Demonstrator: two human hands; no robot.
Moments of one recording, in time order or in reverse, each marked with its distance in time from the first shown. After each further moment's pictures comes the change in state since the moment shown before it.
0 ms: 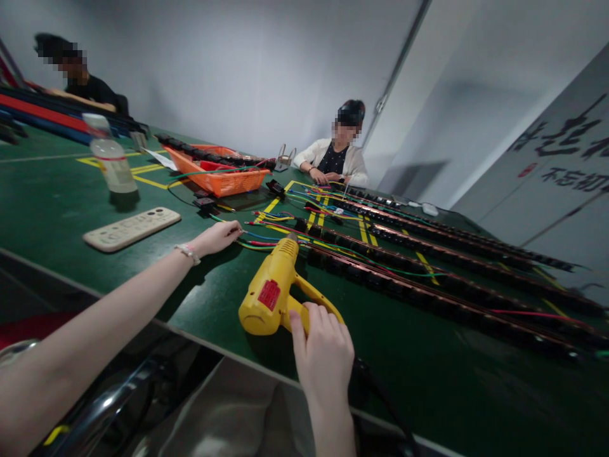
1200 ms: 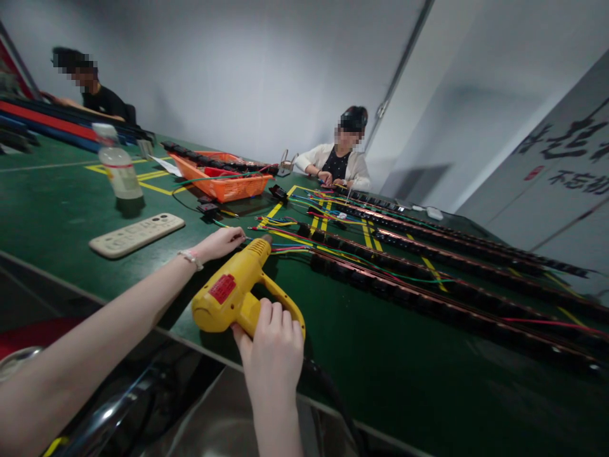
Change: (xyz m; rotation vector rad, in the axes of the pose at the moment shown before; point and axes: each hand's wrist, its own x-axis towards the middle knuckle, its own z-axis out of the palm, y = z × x) left_hand 0.001 -0.002 0.001 0.013 -0.018 0.040; right_hand 0.003 -0.073 0.023 -0.020 0.025 -0.073
